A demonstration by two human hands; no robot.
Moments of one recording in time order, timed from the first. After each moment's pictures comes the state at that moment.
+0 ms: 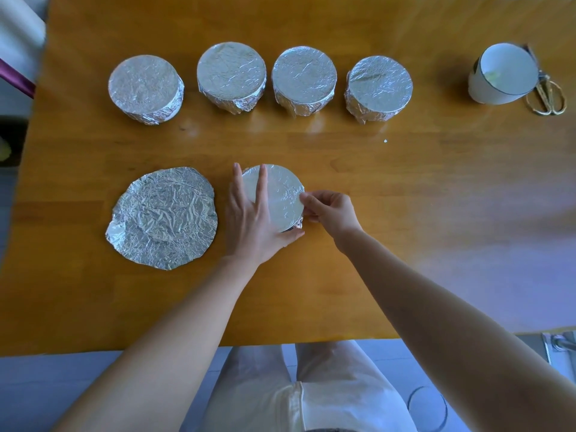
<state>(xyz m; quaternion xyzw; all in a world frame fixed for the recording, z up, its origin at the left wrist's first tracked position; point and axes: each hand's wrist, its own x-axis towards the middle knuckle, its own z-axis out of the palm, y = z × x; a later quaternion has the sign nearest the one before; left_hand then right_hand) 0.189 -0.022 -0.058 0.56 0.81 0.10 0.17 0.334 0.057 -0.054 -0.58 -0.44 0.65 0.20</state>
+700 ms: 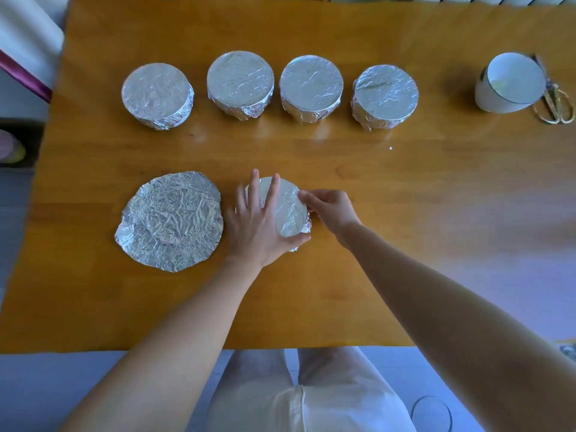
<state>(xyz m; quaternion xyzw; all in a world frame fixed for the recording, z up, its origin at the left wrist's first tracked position) 0.186 -0.020 -0.051 0.58 0.80 0.01 0.16 0.325 0.074 -0.058 -0.56 -0.50 0.64 0.16</state>
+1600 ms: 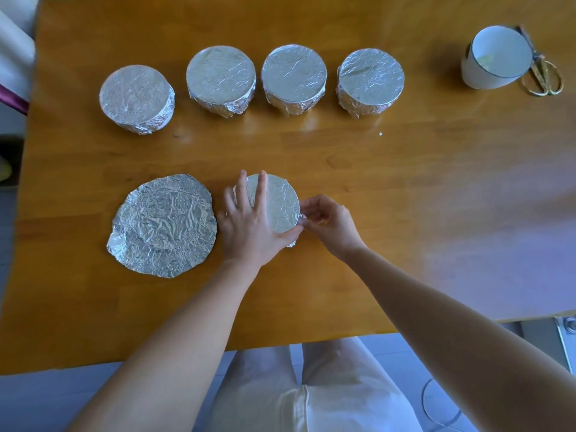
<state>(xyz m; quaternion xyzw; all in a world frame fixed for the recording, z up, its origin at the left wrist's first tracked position) 0.189 -0.024 -0.061 0.57 0.81 0.04 0.09 0.352 0.036 -0.076 -0.51 -0.62 0.55 0.22</state>
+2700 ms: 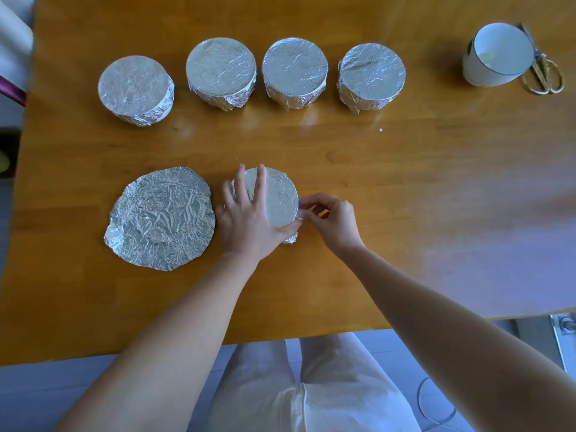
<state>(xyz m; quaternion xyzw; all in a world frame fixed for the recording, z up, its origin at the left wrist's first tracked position) 0.189 -0.025 -0.062 0.58 0.81 0.04 0.08 0.351 0.030 -0.070 -0.54 -0.62 0.52 0.24</state>
